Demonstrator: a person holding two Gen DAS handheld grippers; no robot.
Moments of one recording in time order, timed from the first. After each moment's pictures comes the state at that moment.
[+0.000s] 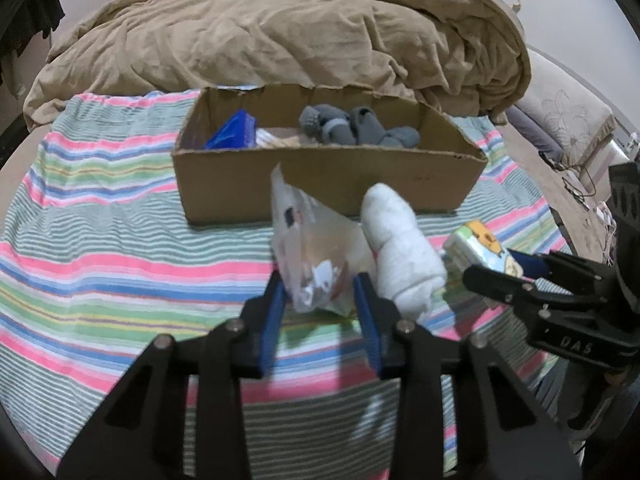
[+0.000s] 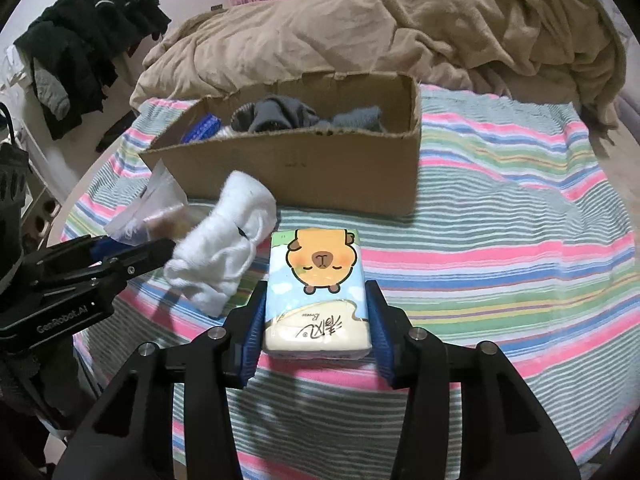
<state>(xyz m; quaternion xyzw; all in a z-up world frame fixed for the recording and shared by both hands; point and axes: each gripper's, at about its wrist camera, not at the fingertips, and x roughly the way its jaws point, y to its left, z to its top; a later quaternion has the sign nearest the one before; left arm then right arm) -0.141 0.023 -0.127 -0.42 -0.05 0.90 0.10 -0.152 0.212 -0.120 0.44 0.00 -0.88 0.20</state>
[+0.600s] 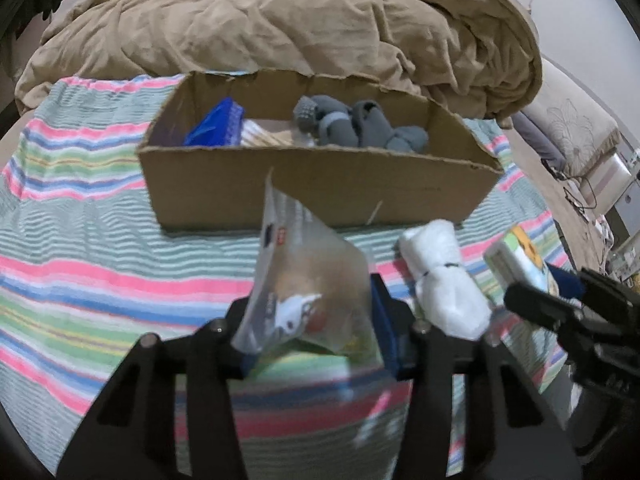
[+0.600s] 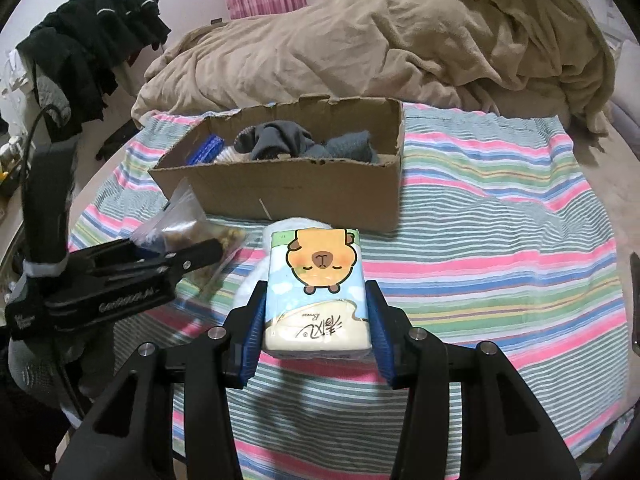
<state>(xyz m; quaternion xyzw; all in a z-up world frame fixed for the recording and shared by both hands) -0.167 0.029 -0.137 -0.44 -0.08 0.89 0.10 -0.143 0.219 -0.100 0.42 -0.01 -0.89 0.19</state>
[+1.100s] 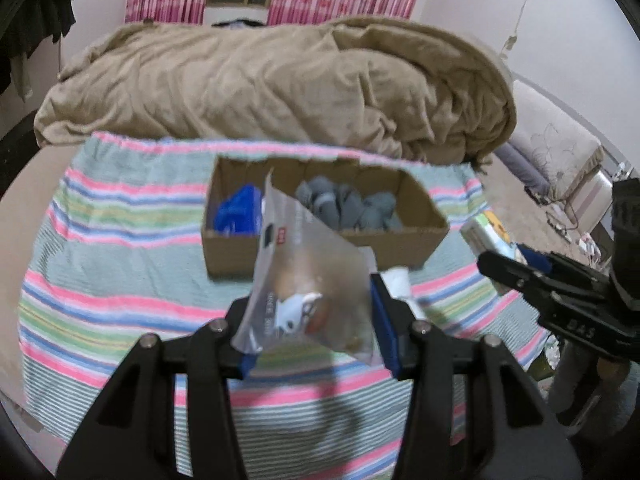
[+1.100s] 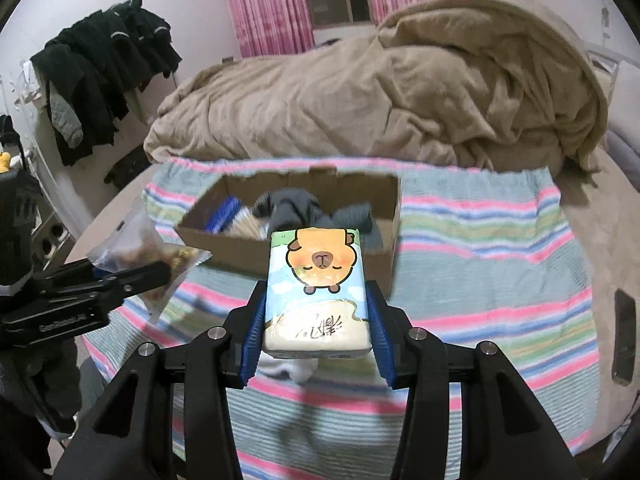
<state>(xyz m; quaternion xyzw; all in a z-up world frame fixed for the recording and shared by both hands) -0.133 0.006 -0.051 -0.38 -0.08 0.92 0.11 -0.144 0.224 -0.040 0.36 -0.01 -0.91 0.20</state>
